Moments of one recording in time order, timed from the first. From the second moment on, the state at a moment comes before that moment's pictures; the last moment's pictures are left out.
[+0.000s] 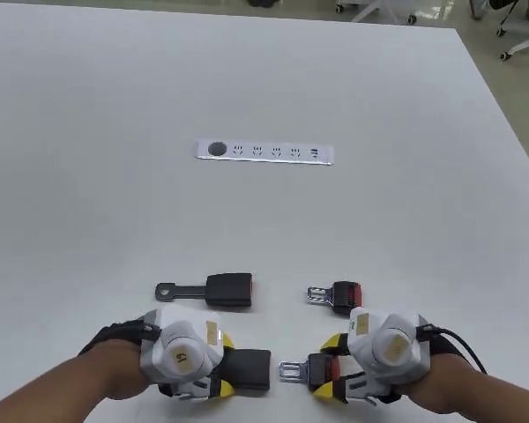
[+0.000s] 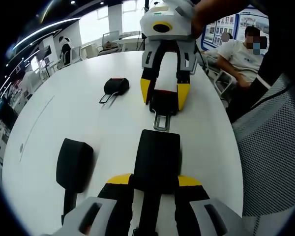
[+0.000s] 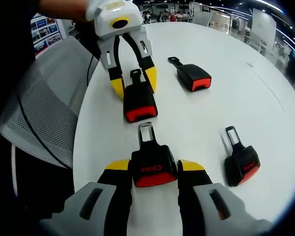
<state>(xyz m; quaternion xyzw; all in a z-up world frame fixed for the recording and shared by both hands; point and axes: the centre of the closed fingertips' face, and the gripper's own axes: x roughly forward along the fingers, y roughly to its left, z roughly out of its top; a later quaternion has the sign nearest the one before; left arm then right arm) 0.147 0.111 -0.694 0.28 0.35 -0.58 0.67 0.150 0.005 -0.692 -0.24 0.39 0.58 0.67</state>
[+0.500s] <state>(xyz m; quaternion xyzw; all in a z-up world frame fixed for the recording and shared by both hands) 0.148 0.111 -0.695 0.30 0.36 -0.58 0.67 0.150 0.034 -0.697 -0.25 0.37 0.59 0.67</state>
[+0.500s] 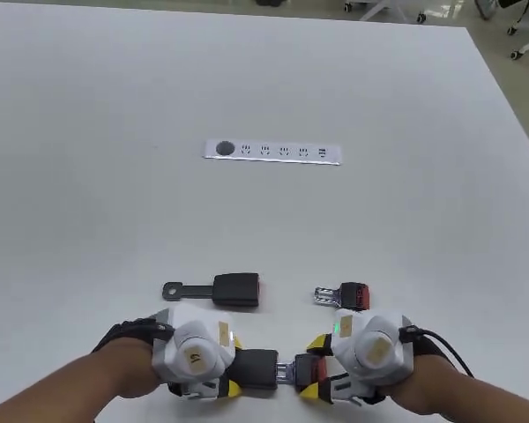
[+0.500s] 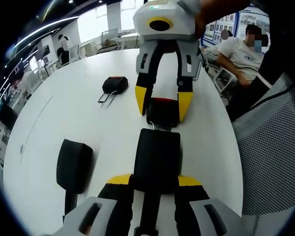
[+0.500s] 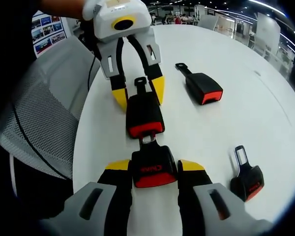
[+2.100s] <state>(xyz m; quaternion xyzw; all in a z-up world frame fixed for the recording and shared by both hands) 0.150 0.114 -0.696 0.30 0.35 -0.59 0.66 0.154 0.049 -0.695 -0.23 0.35 0.60 0.68</state>
